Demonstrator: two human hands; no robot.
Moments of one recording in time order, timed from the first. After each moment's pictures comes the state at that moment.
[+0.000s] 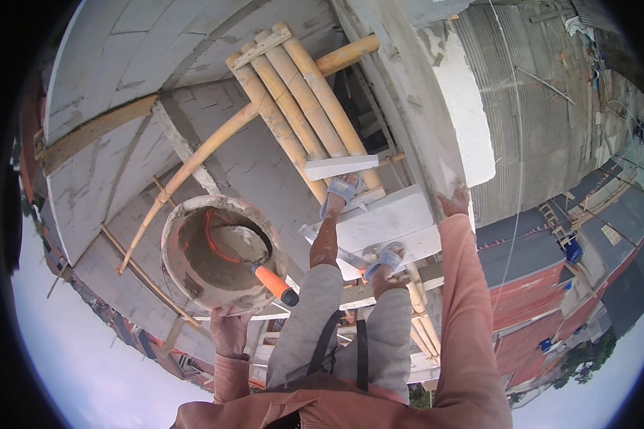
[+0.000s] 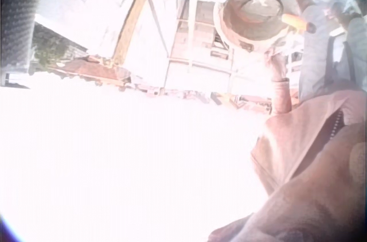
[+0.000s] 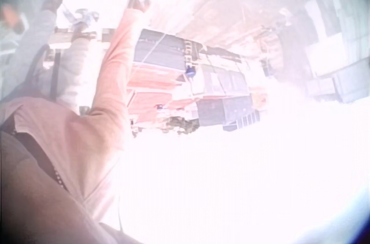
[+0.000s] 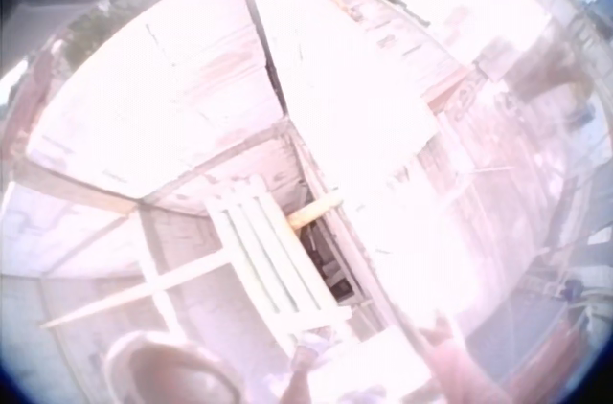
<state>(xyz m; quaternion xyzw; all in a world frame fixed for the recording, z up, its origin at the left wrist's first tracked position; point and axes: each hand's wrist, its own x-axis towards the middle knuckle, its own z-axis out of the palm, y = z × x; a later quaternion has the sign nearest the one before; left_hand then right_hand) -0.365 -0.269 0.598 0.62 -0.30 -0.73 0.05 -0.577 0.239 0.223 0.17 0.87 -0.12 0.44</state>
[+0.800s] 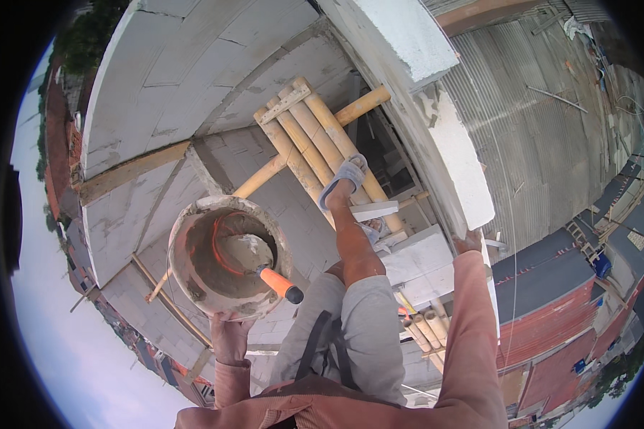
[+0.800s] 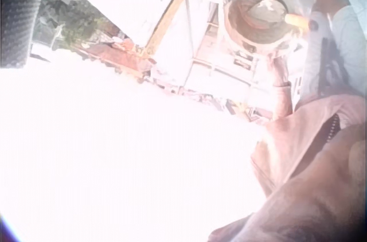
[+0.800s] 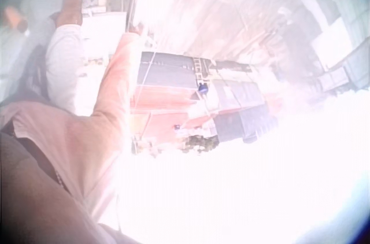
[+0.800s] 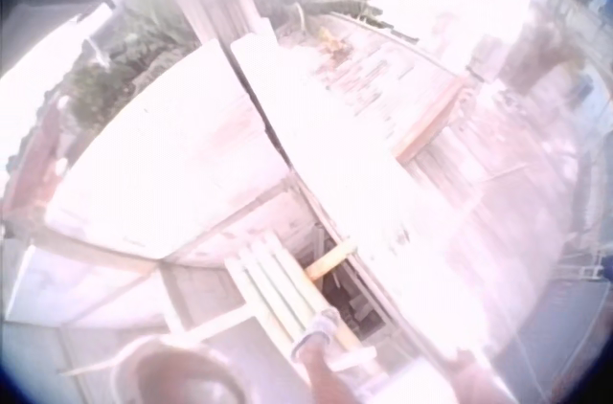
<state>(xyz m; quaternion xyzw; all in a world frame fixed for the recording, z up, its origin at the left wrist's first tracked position) -0.465 -0.310 0.628 0.57 -0.40 -0.71 0.05 -0.595 0.228 0.223 0.13 0.83 -0.08 0.53</state>
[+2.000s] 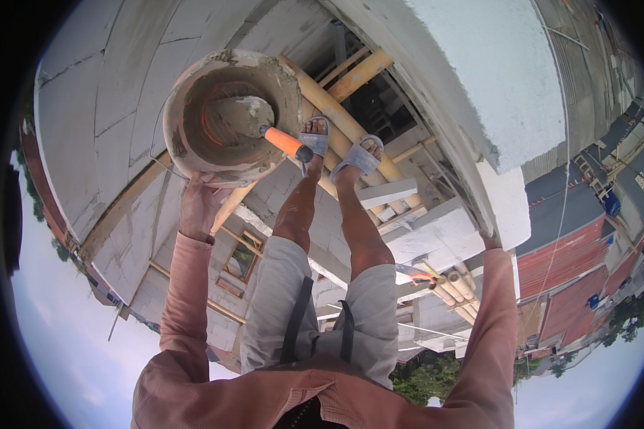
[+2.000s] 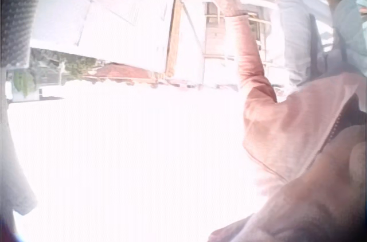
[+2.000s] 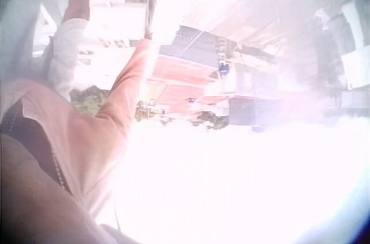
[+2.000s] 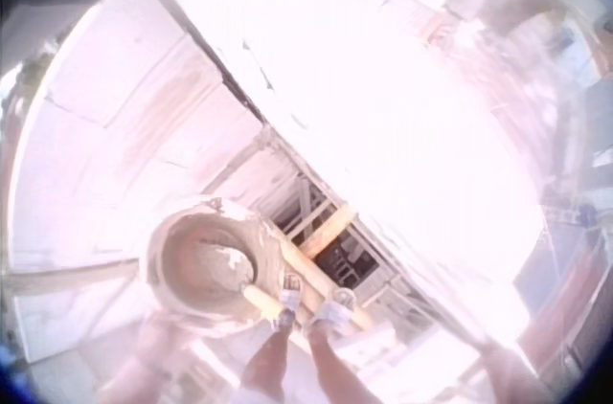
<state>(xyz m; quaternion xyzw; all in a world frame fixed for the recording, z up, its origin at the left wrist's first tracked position) -0.791 -0.485 0.382 0.40 -0.53 -0.73 -0.19 -0.496 0.317 0.191 0.37 0.78 -0.25 0.44</state>
